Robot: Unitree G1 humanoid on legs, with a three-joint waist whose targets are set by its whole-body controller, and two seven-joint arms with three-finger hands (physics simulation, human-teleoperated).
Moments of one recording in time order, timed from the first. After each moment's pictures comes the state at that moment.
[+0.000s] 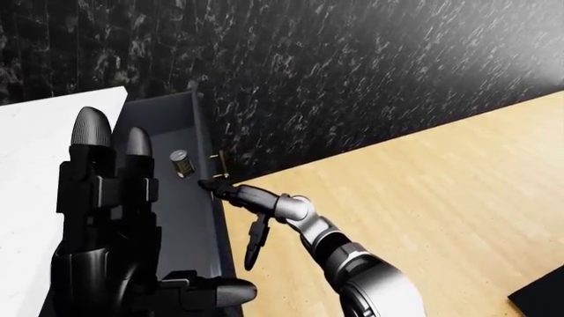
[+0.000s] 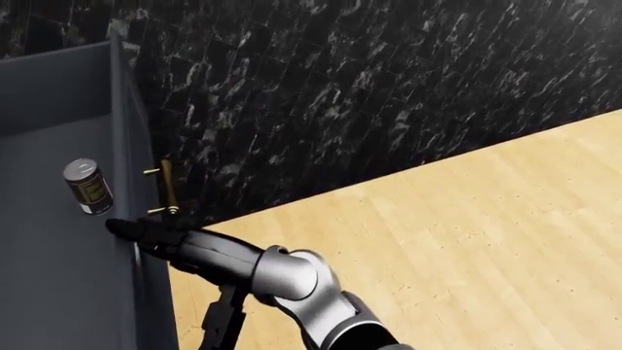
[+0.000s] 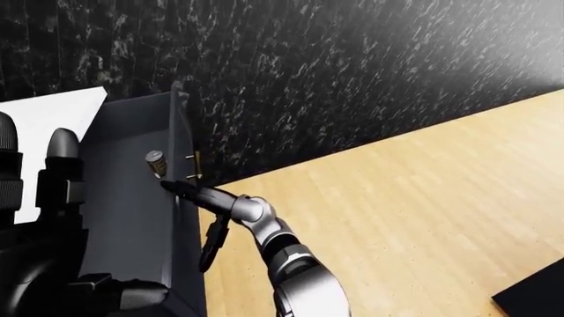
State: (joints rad) left arm 0.36 0.12 -0.01 -1.01 -0.12 0.00 0.05; right arm -0.92 0.23 -0.02 1.30 -0.48 -0.49 0.59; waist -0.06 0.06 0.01
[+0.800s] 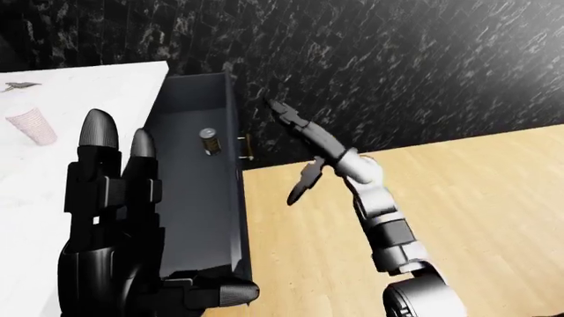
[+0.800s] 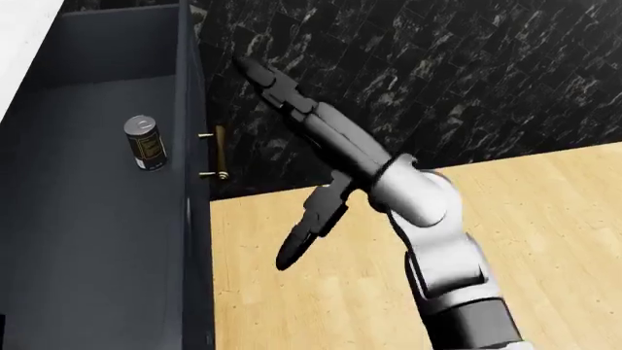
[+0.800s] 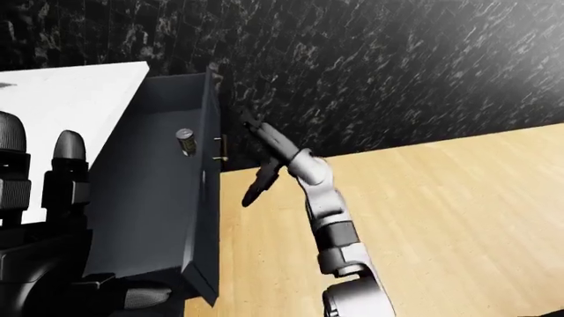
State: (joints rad) left arm 0.36 0.10 -0.02 -1.01 -0.10 0.01 0.04; right arm -0.76 -0.04 -0.01 0.56 -0.25 -0.25 0.58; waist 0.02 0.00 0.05
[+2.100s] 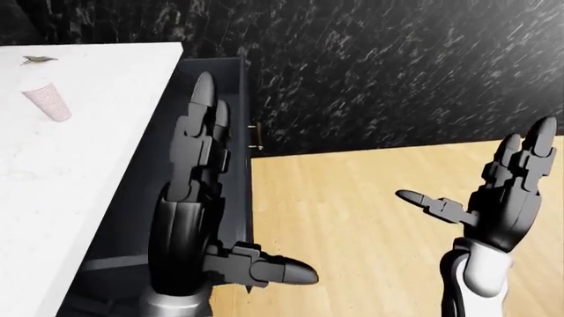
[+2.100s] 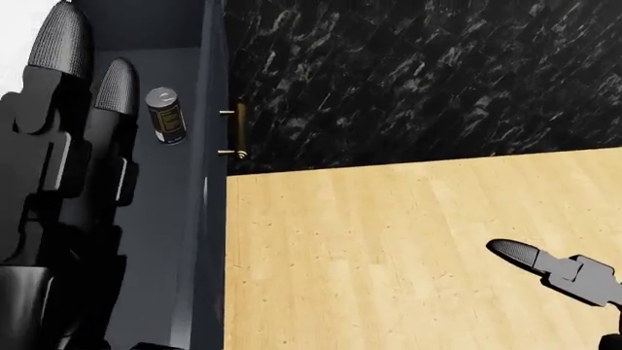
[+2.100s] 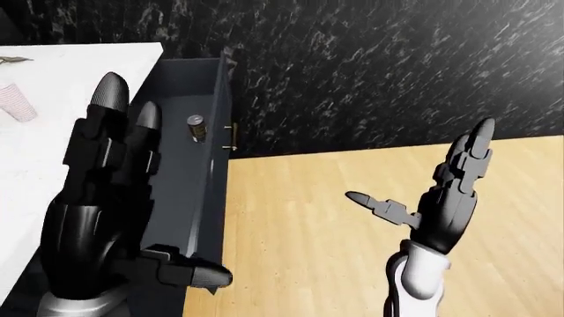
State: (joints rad) left arm 0.09 -0.03 -0.26 -1.02 0.22 0.30 -0.10; right arm 0.01 -0.07 -0.30 -0.33 -0.07 -0.21 -0.28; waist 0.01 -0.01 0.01
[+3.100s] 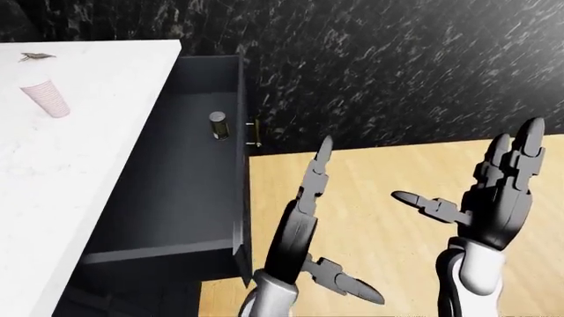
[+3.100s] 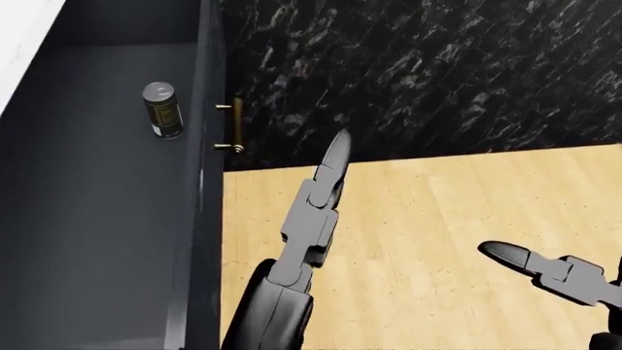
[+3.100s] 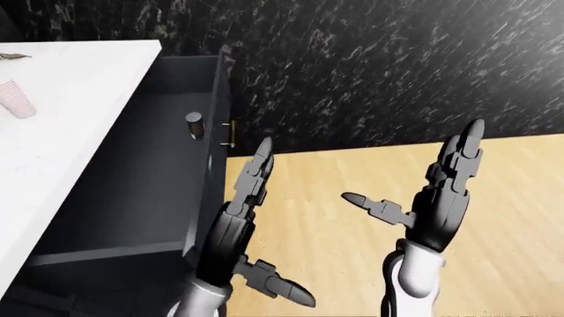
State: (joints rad) left arm 0.08 -0.04 -0.62 -0.56 0.30 0.15 0.05; right arm 0.00 -0.07 -0.28 -0.30 -0.05 -0.23 -0.26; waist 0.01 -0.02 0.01
